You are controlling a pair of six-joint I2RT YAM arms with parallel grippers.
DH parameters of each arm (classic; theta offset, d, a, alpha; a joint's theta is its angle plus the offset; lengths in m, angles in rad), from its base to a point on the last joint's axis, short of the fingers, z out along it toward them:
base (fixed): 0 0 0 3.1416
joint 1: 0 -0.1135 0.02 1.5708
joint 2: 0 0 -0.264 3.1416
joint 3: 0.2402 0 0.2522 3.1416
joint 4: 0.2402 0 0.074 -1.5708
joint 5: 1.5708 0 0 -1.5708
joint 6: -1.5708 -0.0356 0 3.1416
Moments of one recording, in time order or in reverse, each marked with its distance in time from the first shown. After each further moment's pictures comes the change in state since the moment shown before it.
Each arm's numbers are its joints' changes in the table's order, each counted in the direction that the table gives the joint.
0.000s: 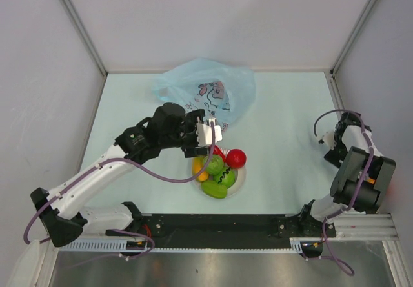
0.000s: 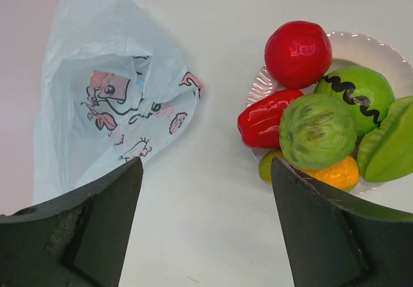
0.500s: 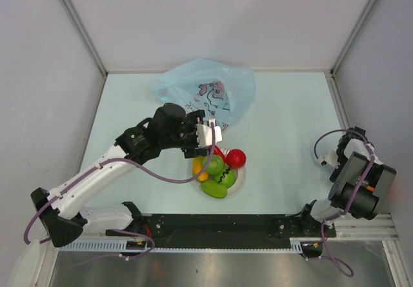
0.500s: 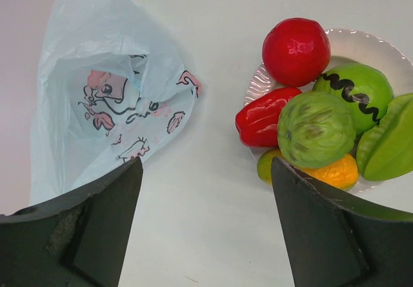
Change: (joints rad) left arm -0.002 -0.001 -0.013 -0.003 0.005 -0.007; right arm 0.099 -0.089 -0.180 -0.035 0.080 0.313
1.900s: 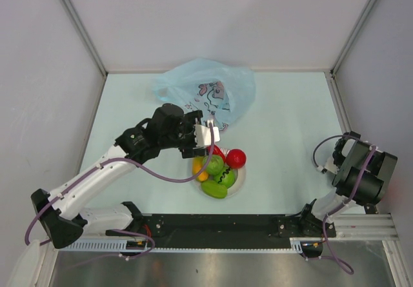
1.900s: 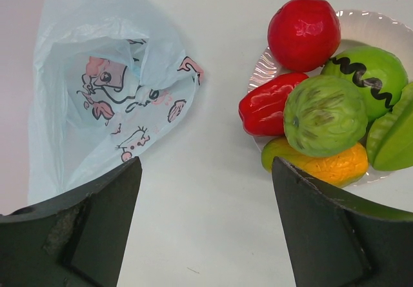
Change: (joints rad) left arm -0.031 -0.007 -0.032 -0.002 -0.001 -0.026; right arm 0.000 0.151 -0.044 -0.133 0.148 0.078
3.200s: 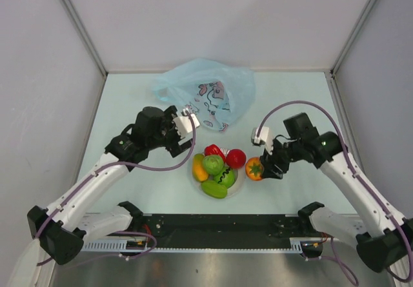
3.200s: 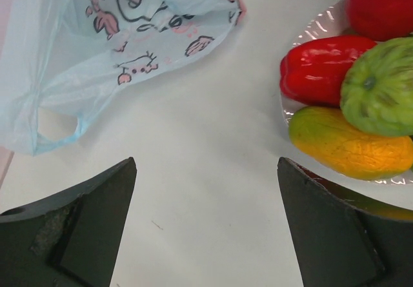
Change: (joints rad) left arm -0.184 -0.111 -0.195 -0.106 -0.040 0.163; right arm -0.943 -0.528 0.374 0.529 -1.226 -0.827
